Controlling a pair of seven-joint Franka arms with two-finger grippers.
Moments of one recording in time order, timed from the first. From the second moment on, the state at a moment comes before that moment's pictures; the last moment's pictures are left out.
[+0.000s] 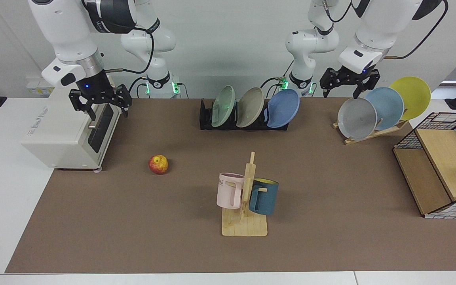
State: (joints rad) left arm 0.02 0.00 -0.21 -1.50 0.00 1.41 -0.08; right arm 0.06 0.01 -0.04 -1.61 -0.01 1.69 -0.10
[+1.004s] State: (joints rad) left arm 0.03 0.00 -0.21 -1.50 0.00 1.40 -0.08; right arm 0.14 0.12 -0.02 -1.64 0.01 1.80 -0.04
